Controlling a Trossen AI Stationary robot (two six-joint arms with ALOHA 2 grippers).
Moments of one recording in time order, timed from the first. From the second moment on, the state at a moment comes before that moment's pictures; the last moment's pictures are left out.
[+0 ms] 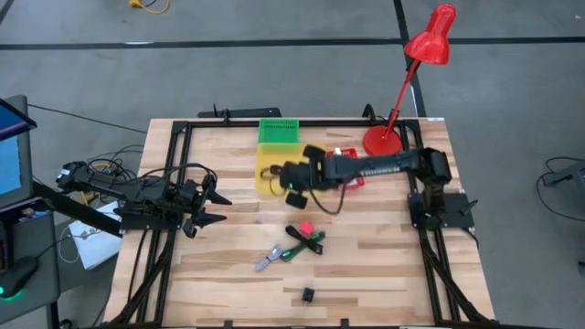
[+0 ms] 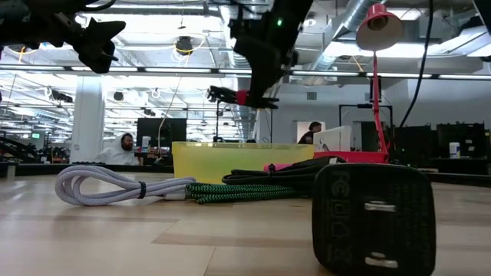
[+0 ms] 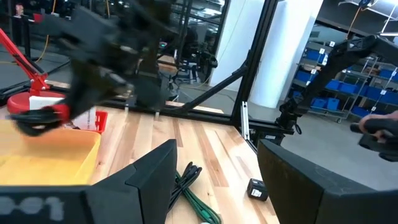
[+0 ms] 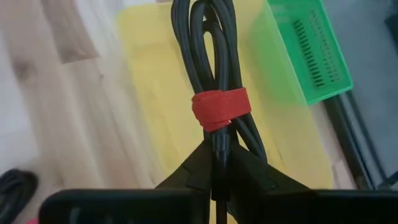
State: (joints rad) left arm -0.24 0.33 0.13 0.27 -0.05 -0.23; right arm 0.01 1.94 1.67 -0.87 0.44 0.15
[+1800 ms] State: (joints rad) left arm -0.24 0.33 0.13 0.23 -0.05 -0.23; right arm 0.29 1.94 1.66 -0.84 0.17 0.47
